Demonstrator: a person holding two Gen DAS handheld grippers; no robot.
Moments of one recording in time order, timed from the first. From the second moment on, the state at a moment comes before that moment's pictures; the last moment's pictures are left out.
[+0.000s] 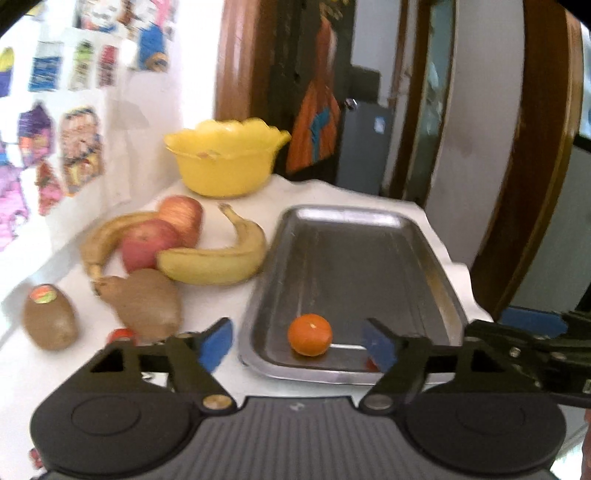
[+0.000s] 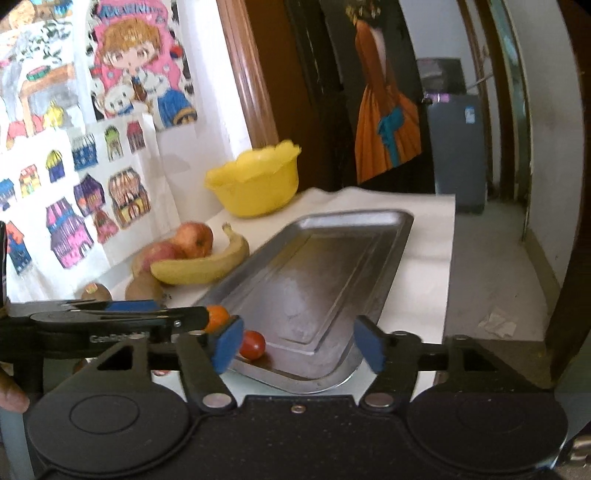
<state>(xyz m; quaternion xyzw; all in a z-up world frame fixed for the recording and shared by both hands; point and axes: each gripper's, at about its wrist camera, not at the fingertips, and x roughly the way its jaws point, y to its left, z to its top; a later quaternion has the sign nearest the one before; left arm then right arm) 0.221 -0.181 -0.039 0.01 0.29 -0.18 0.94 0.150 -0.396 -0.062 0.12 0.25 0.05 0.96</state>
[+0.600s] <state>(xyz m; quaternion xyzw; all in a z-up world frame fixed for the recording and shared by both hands) 0.099 -0.055 0.022 -0.02 0.20 -0.05 0.98 0.030 -0.318 0.010 0.08 0.15 0.06 0.98</state>
